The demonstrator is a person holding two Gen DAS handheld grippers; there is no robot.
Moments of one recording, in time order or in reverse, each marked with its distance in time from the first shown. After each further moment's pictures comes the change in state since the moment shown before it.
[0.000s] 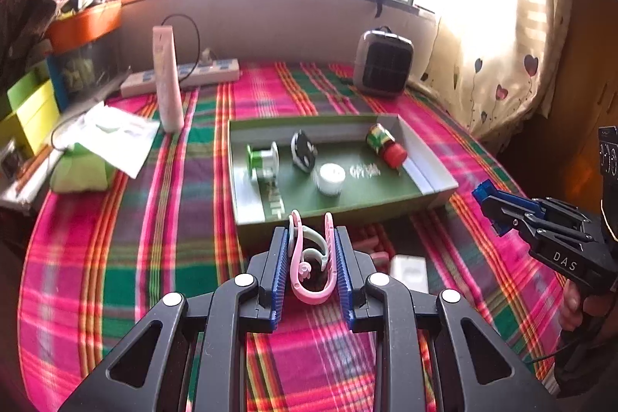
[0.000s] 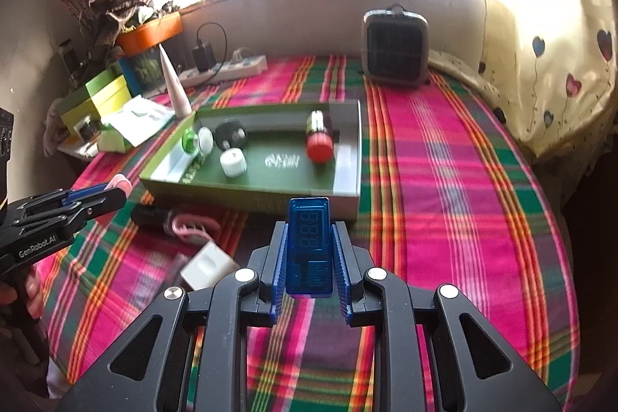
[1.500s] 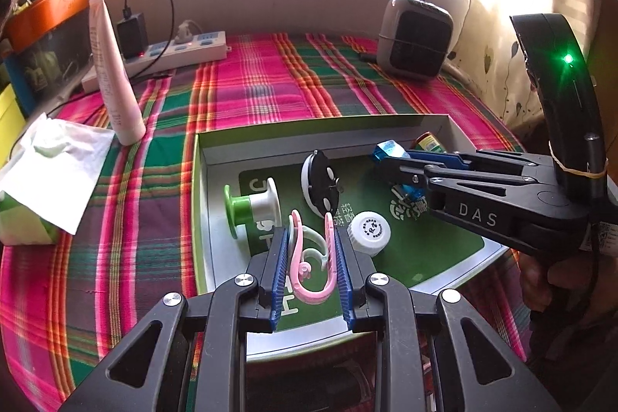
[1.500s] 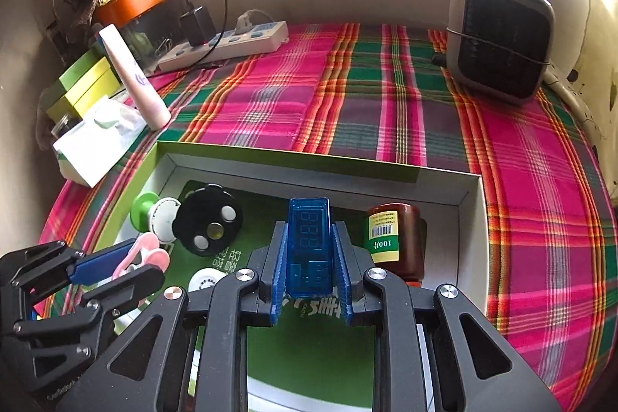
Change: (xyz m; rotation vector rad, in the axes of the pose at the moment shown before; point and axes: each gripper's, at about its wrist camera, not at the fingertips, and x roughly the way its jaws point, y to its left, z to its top) left arm 0.107 0.012 0.046 -0.004 0.128 0.012; right arm 0.157 0.018 0.090 -0.039 0.186 0.107
